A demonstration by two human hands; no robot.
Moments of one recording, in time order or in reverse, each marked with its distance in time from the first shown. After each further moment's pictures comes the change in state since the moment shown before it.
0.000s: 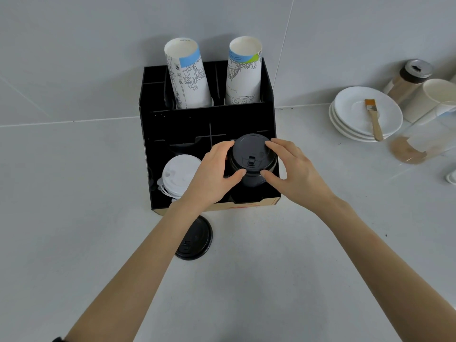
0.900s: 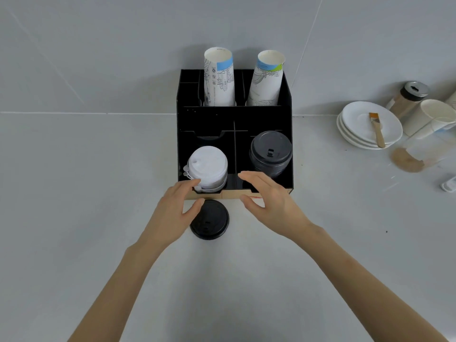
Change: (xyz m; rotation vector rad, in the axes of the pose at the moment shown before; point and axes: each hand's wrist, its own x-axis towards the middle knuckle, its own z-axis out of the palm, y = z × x) left_hand -0.130 -0.045 -0.050 0.045 0.147 -0.129; right_hand -0.056 -0.068 0.049 0.139 -0.089 -0.167
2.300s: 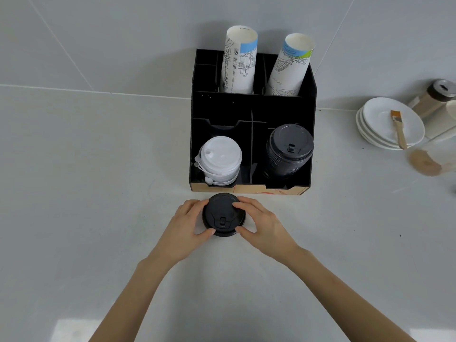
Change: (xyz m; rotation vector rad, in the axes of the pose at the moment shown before) left_hand -0.024 -0.044 0.030 -0.024 -0.208 -0.132; right_hand -0.015 0.011 0.066 0.086 -0.192 0.176
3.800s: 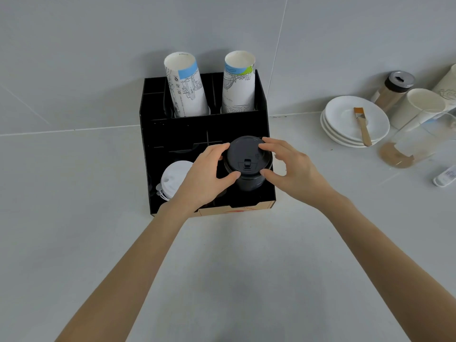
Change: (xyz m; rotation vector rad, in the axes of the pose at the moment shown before) left_hand 0.122 0.133 -0.006 -0.006 0.072 0.268; right_hand 0.033 0.027 -0.157 -0.080 0.298 -0.069
